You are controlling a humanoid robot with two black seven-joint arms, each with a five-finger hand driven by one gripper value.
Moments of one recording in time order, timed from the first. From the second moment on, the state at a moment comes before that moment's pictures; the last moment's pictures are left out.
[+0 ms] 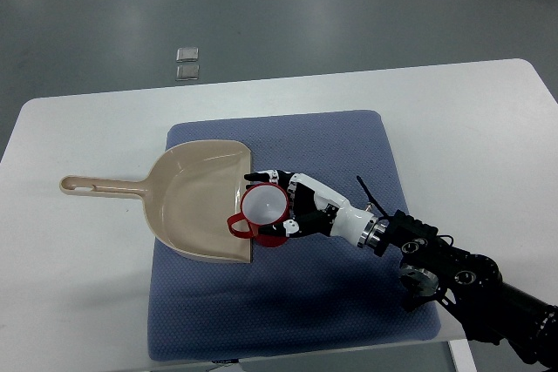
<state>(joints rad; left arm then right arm) 0.00 0.00 -0.07 -0.15 0.08 -0.04 0.09 0.49 0.00 0.64 0.74 -0.92 0.45 0.61</state>
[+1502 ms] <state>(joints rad) 0.00 0.00 -0.07 -0.15 0.08 -0.04 0.09 0.48 -0.18 0.74 0.74 -0.86 0.50 0.61</state>
